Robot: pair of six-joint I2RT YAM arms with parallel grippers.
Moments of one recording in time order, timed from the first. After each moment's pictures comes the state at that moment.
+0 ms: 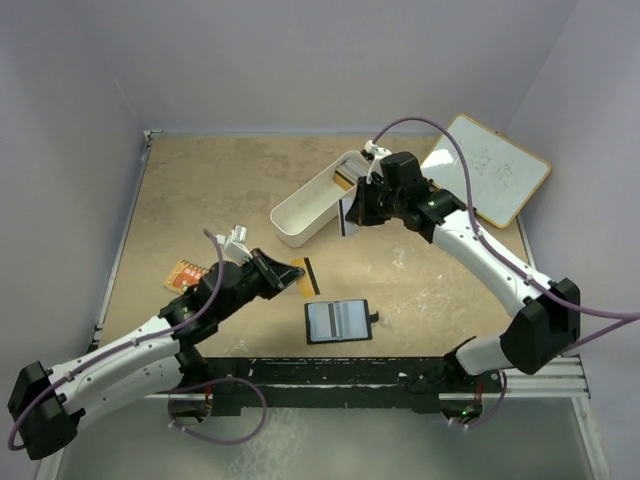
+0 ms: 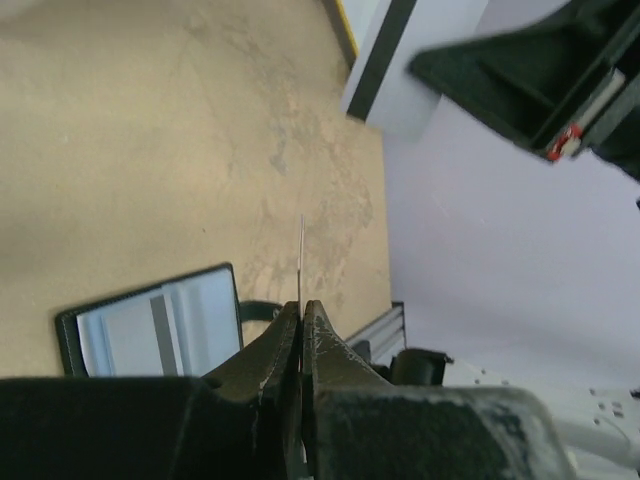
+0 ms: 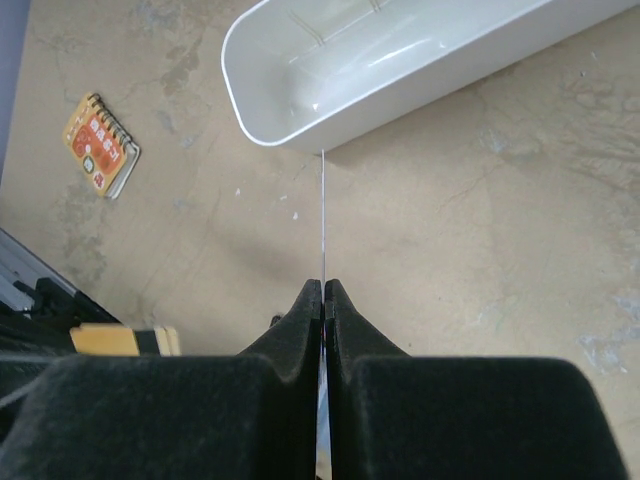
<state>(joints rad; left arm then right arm) -0.85 0.71 0.37 0.10 -0.10 -1.22 0.54 1.44 1.29 -0.52 -0.17 0.39</state>
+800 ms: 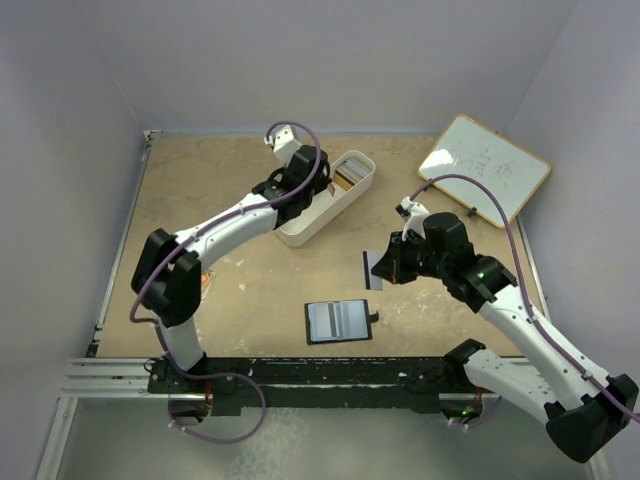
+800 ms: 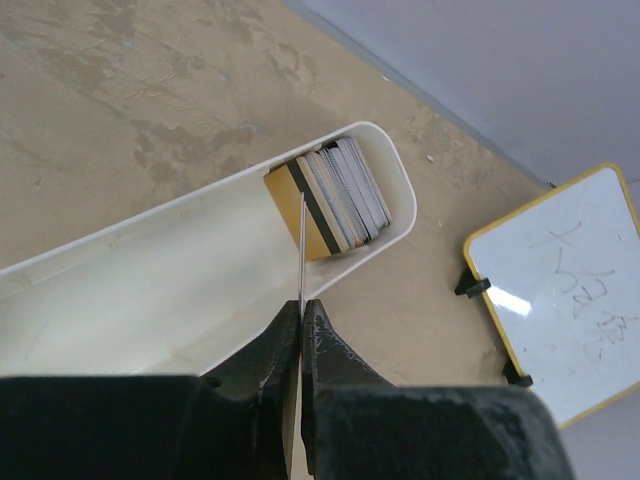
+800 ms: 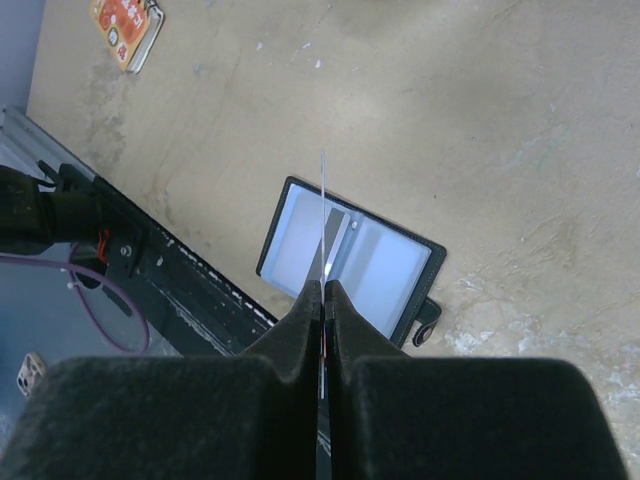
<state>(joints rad) -0.69 1.74 1.42 -0.19 -0.51 -0.96 0.54 0.90 0.84 -0.60 -0.27 0.42</state>
